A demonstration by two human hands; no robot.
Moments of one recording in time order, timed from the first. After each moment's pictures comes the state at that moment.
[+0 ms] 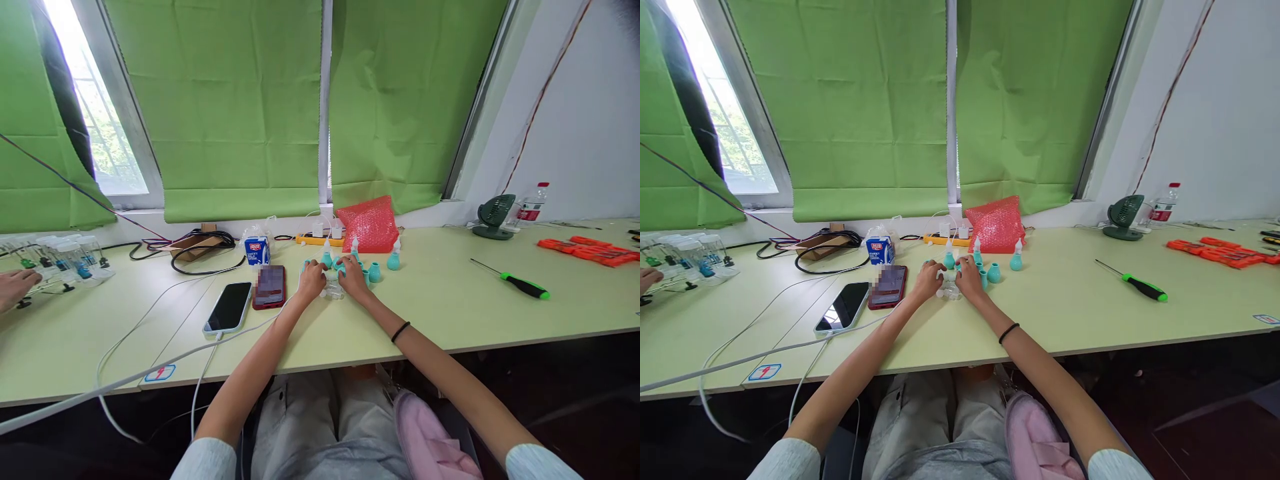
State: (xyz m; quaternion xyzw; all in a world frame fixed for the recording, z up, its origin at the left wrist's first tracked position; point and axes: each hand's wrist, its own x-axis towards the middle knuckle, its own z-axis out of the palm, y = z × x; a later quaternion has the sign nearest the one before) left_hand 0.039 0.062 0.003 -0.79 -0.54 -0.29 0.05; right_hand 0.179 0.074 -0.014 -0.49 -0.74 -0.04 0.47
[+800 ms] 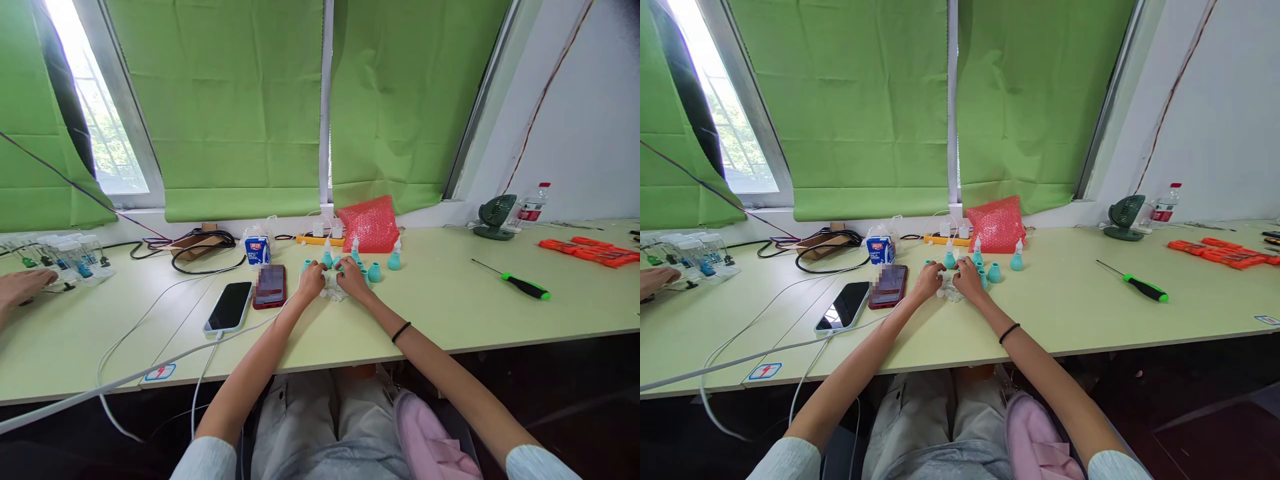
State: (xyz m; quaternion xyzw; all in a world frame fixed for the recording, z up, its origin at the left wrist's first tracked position) left_hand 0.037 0.063 0.004 -0.80 -0.54 -0.28 0.03; right_hand 0.177 0.073 -0.014 -0.48 -0.75 -0.03 0.45
